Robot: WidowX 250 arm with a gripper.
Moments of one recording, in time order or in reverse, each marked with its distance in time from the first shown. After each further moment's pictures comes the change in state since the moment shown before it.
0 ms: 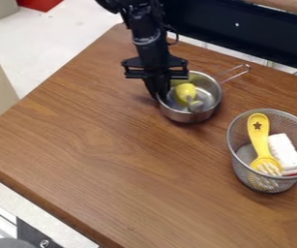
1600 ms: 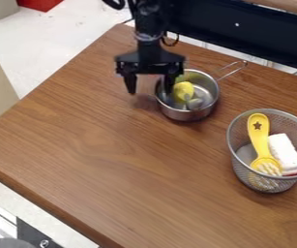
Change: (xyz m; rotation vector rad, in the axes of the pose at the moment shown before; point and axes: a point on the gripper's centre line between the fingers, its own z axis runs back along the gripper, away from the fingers) arm 0.001 0.006 0.014 0.219 -0.064 0.221
